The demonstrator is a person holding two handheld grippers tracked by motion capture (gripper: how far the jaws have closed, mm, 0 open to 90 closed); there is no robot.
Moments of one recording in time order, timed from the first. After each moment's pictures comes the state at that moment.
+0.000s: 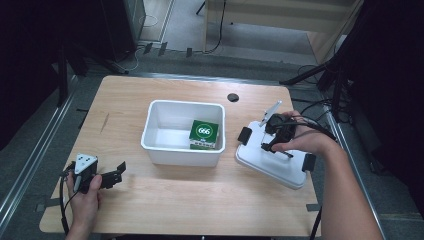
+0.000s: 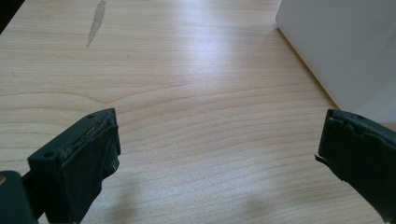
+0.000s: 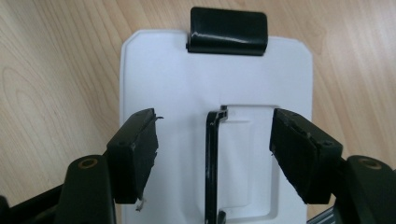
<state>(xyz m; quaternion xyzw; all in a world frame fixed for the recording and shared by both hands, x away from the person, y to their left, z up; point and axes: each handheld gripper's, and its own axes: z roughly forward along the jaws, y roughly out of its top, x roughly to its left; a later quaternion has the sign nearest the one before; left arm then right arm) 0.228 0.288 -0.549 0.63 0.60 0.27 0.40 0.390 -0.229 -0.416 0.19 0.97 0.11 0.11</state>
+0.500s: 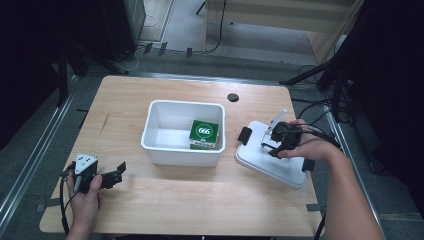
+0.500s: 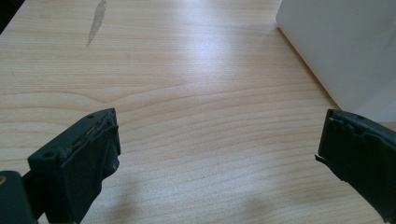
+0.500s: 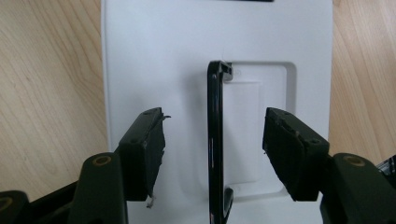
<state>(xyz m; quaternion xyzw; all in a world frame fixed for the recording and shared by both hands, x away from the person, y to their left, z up) 0.228 0.288 -0.549 0.64 0.60 0.27 0.40 0.384 -0.253 -0.440 0.21 0.97 0.09 0.11</state>
